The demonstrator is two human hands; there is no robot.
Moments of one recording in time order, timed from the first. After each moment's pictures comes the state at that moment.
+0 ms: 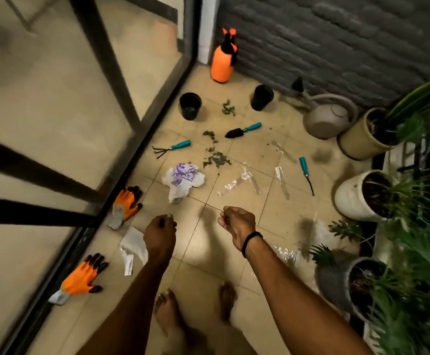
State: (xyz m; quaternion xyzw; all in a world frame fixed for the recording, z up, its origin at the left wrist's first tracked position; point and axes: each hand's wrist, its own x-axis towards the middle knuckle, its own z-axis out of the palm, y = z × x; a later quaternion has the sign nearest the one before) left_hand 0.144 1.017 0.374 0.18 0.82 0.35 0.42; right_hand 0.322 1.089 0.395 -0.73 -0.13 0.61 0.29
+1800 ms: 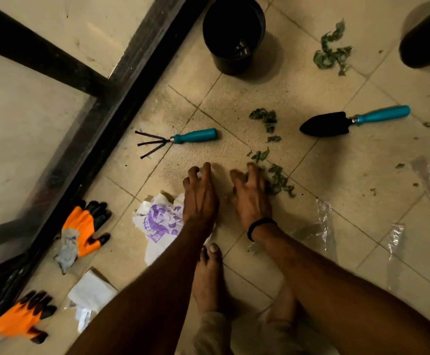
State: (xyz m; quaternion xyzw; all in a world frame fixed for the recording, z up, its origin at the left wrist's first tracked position) left_hand 0.206 1.405 0.002 0.40 0.84 0.07 0.35; right_hand 0.284 1.415 -0.054 -0.57 -0.76 0.27 -0.15
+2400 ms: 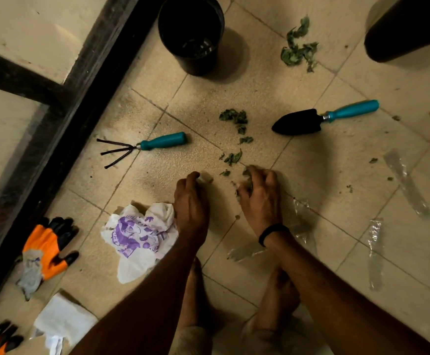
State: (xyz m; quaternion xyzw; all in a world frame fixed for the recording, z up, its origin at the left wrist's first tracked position) left_hand 0.213 1.384 -0.054 0.34 0.87 0.18 0.33; right_hand 0.351 1.447 -0.046 -0.65 -0.68 0.33 0.01
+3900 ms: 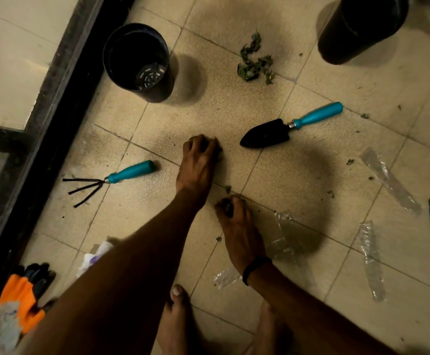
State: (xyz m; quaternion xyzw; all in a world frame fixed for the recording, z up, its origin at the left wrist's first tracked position) left_hand 0.233 1.521 -0.082 0.63 0.73 0.08 0.25; right_hand 0.373 1.415 -0.068 -0.59 -0.78 0.22 -0.07
